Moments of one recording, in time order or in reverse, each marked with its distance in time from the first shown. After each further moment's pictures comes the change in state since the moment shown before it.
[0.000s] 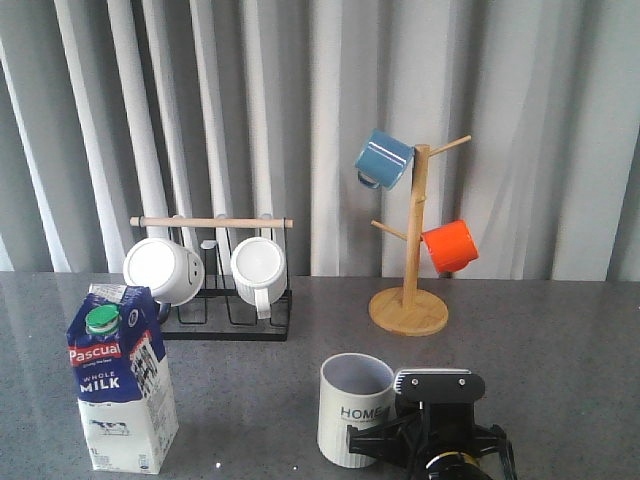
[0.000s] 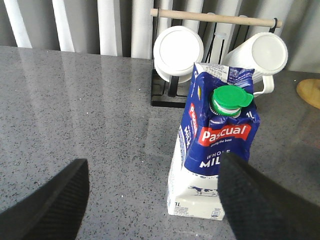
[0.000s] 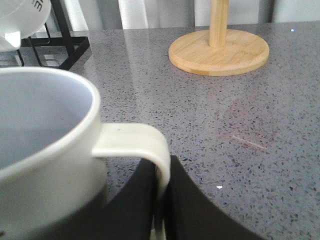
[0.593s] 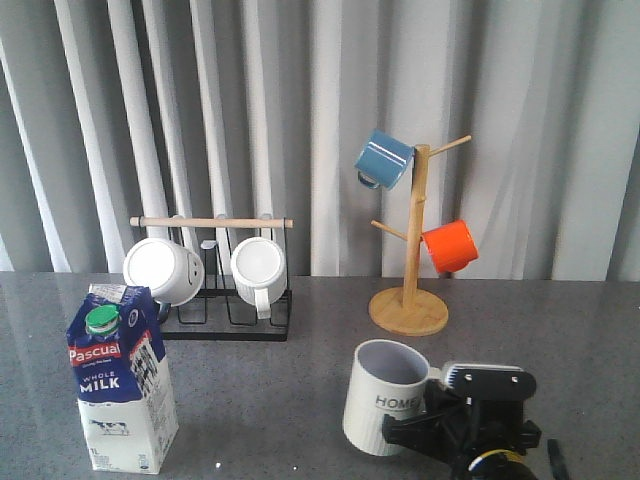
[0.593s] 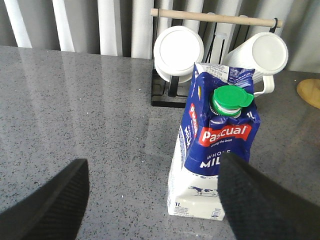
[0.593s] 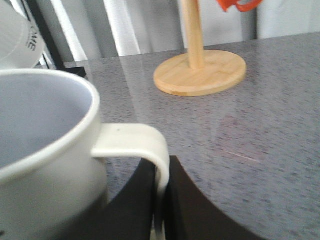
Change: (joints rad) left arm 0.000 0.000 0.000 0.000 0.000 0.000; right arm -0.114 -0.075 0.108 -0.252 -0.056 0.241
